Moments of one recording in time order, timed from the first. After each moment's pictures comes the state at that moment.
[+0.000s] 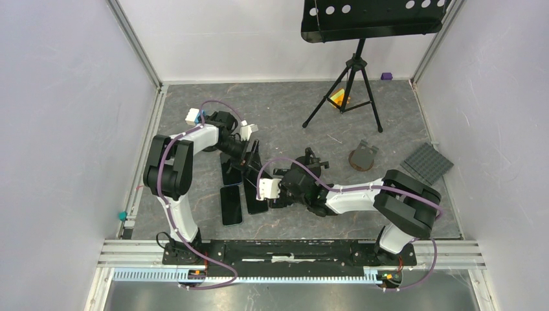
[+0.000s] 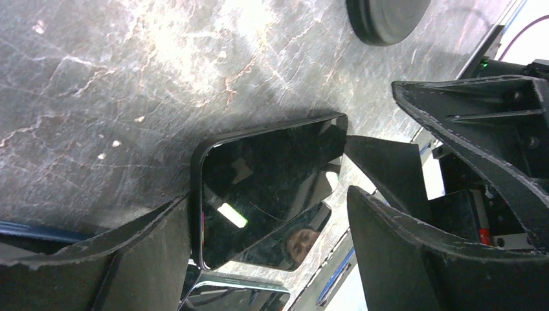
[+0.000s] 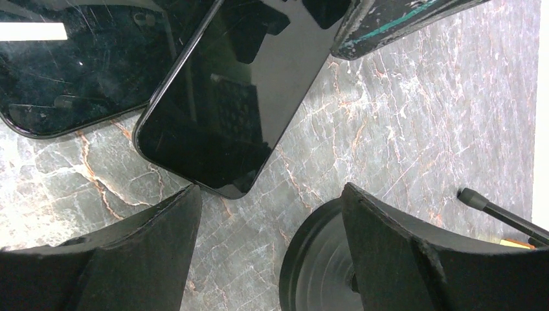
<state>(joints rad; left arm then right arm) -0.25 1.90 1.19 -0.69 0.78 0.08 1.05 1.64 0.67 0.33 0.16 -0.65</state>
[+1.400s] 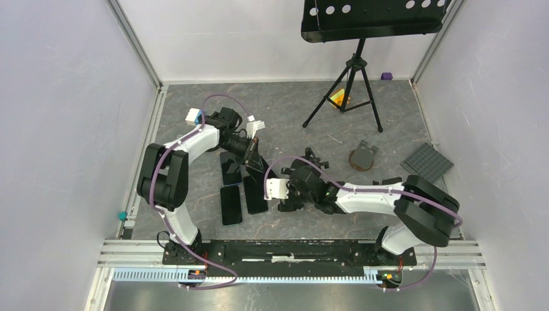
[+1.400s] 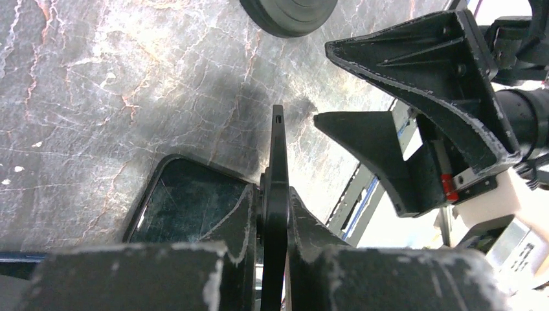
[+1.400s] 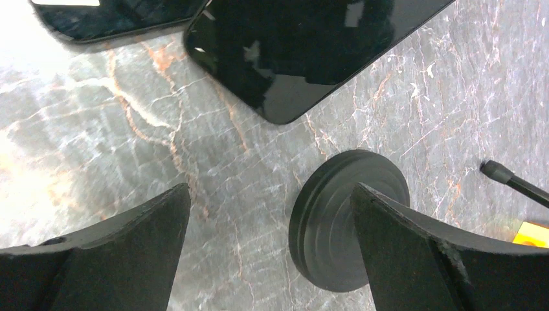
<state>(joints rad) -0.31 1.79 1.19 -0.70 0.86 0.12 1.02 1.53 0.66 0.14 0.12 -0.64</state>
